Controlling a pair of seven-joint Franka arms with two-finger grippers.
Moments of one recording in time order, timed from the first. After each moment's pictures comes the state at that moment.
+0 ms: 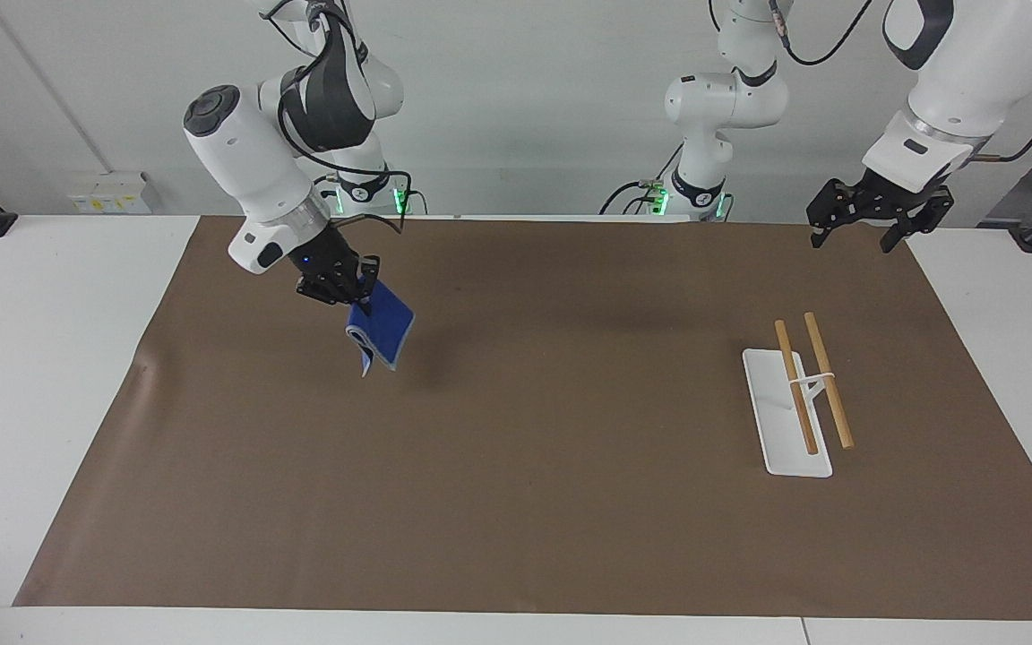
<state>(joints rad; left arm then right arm) -0.08 -0.01 0.00 -1.54 0.01 1.49 0.08 0.12 -0.06 0.01 -2.01 0.39 2.04 -0.08</state>
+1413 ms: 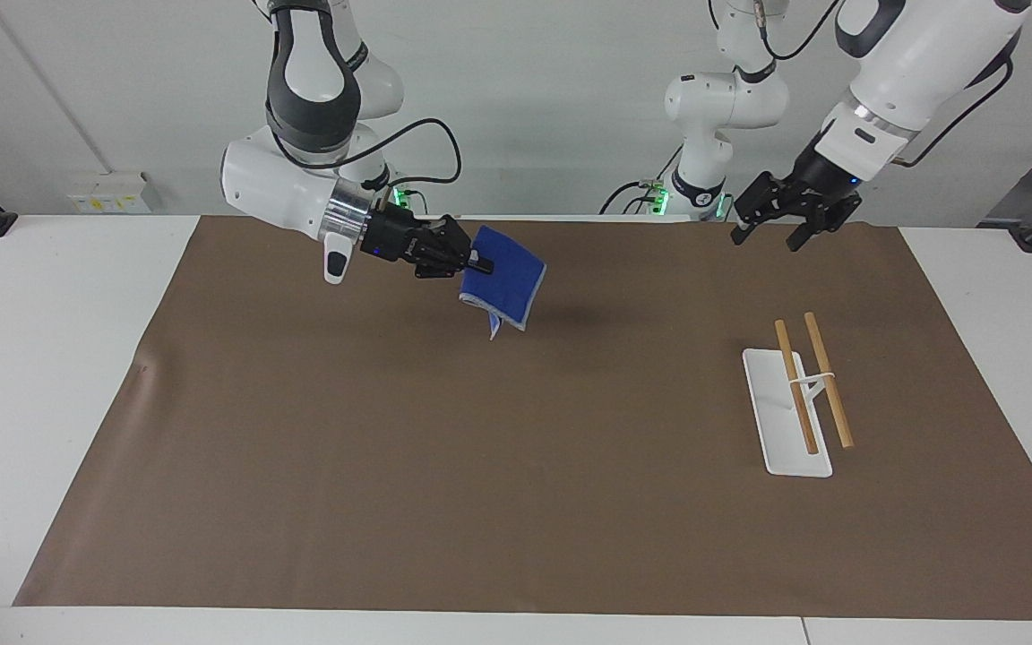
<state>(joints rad) -0.17 -0.10 -0.05 -1.74 -0.32 1.74 -0.32 0.19 -0.04 0.03 -2.10 1.36 2.02 -0.27</state>
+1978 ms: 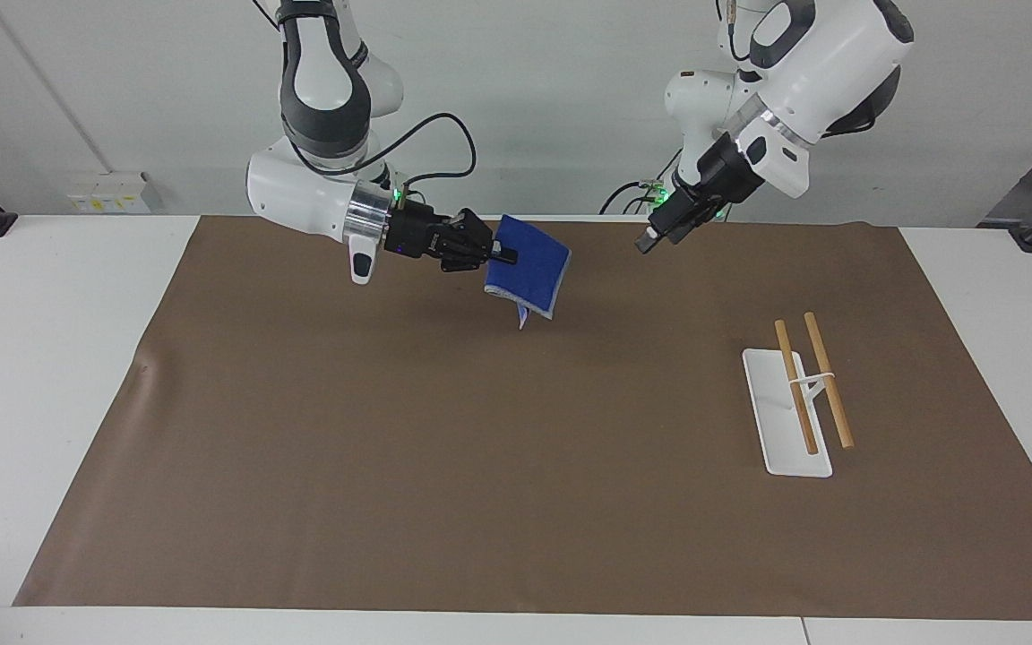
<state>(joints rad) -0.31 -0.13 -0.05 -1.87 -0.57 1.99 -0.91 0.23 -0.04 0.03 -2.11 1.44 2.02 -0.27</state>
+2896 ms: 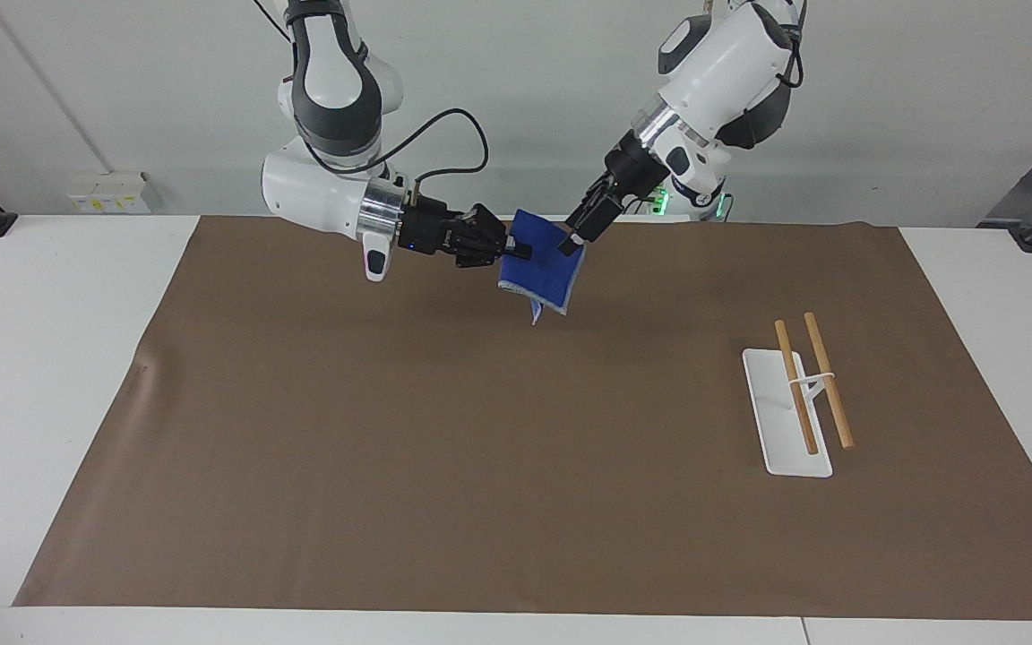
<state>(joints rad) -0.55 -0.13 -0.05 -1.99 -0.63 2.33 -1.46 0.26 -0.04 0.03 -2.11 1.51 2.05 -0.27</state>
